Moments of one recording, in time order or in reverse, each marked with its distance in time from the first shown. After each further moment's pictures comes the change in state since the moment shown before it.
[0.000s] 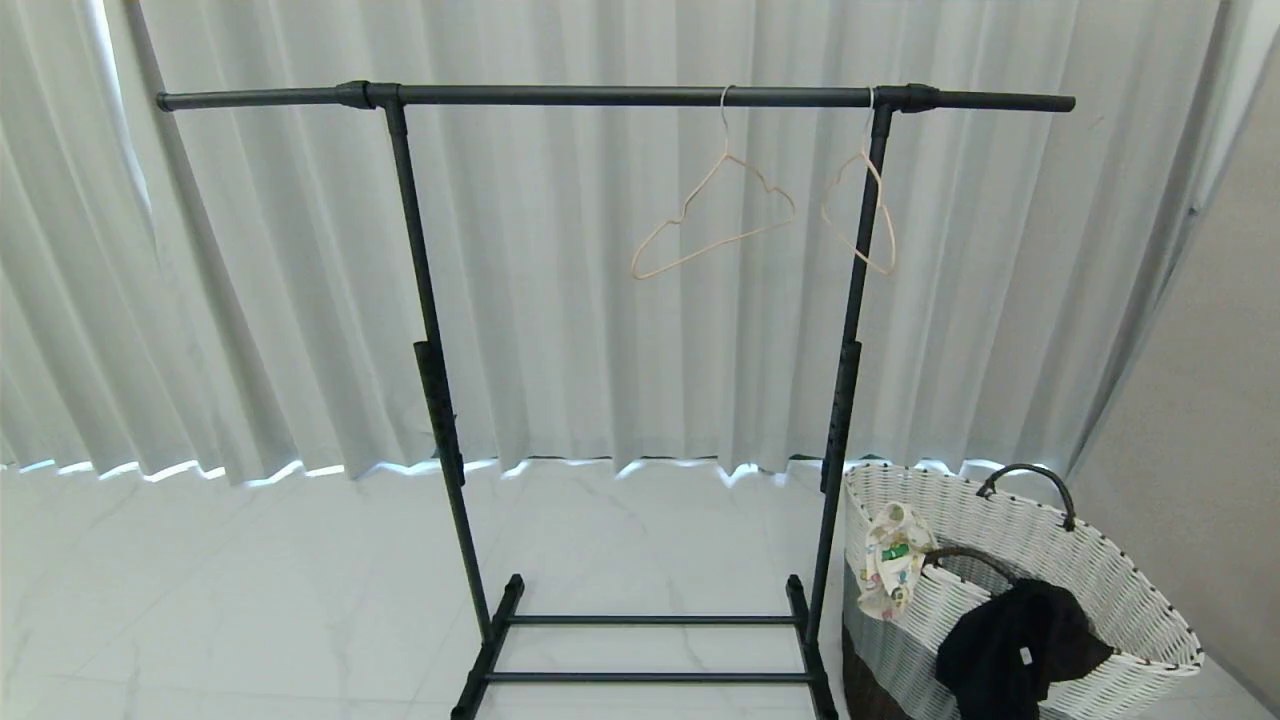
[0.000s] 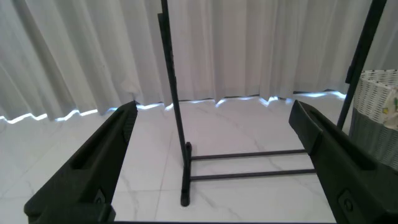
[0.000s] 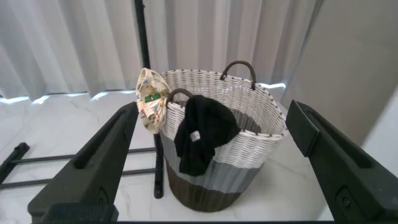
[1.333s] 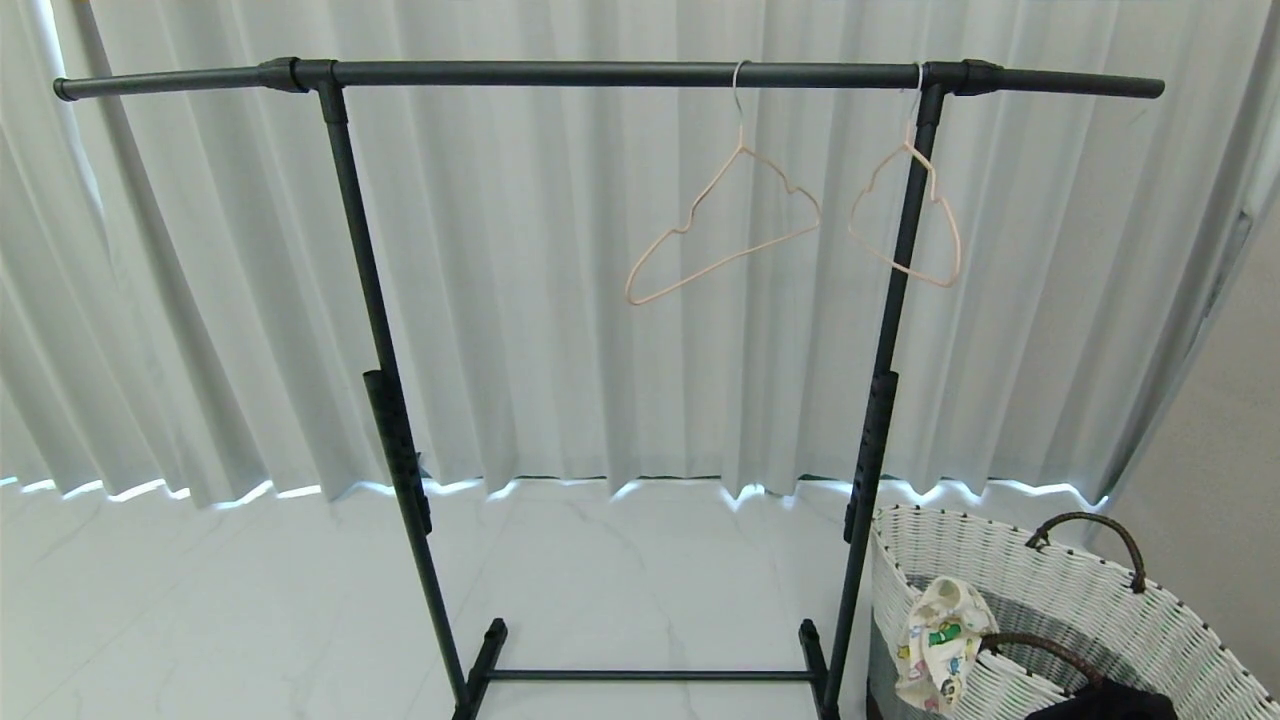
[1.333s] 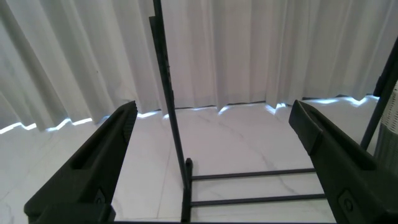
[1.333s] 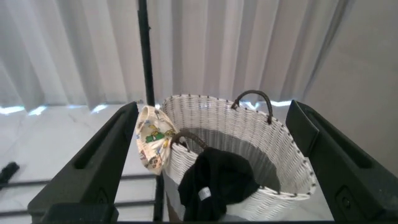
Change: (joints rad) left arm 0.000 0.000 0.000 0.000 0.000 0.011; right arm 0.011 0.068 -0.134 0.045 0.021 -0.028
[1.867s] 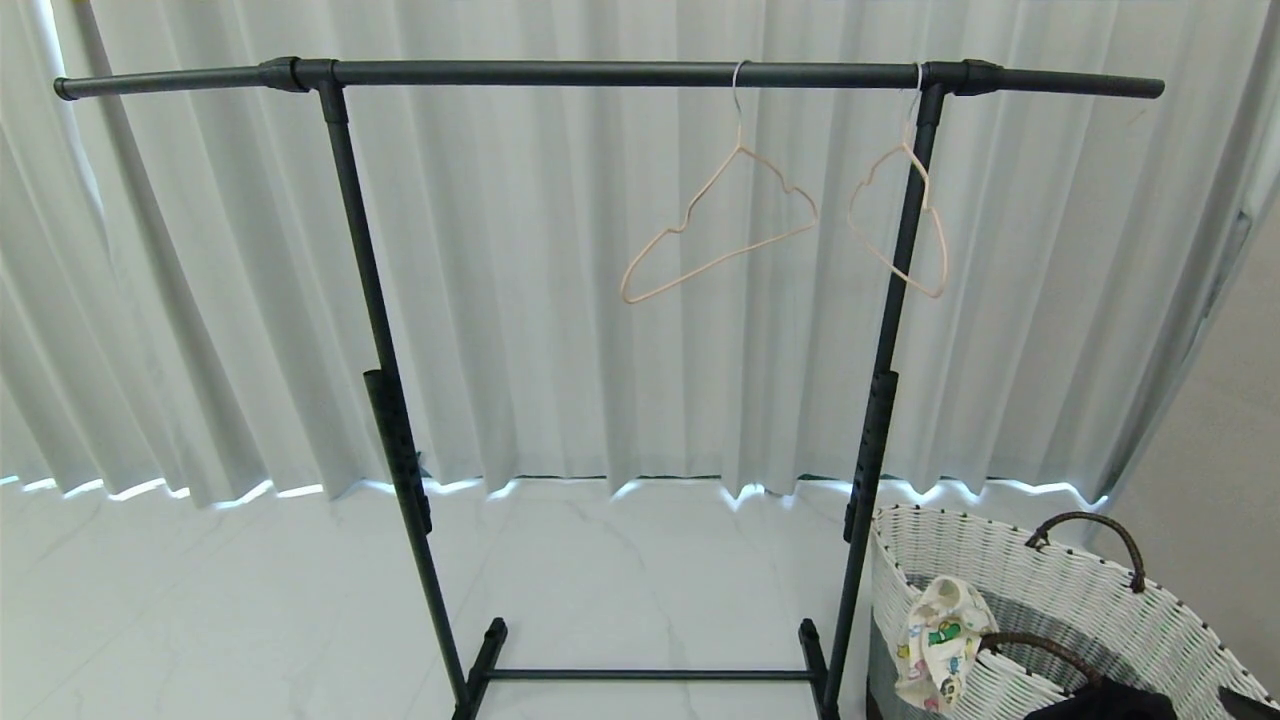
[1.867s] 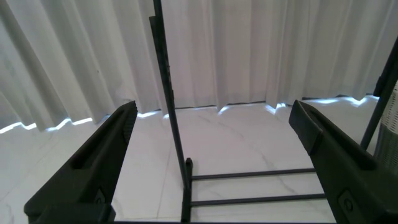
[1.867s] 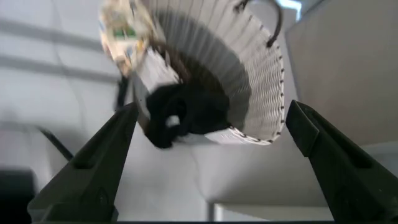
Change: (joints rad) left arm 0.000 0.000 0.000 0.000 0.000 0.000; right arm -0.003 0.792 -0.236 0.074 -0.045 -0.272
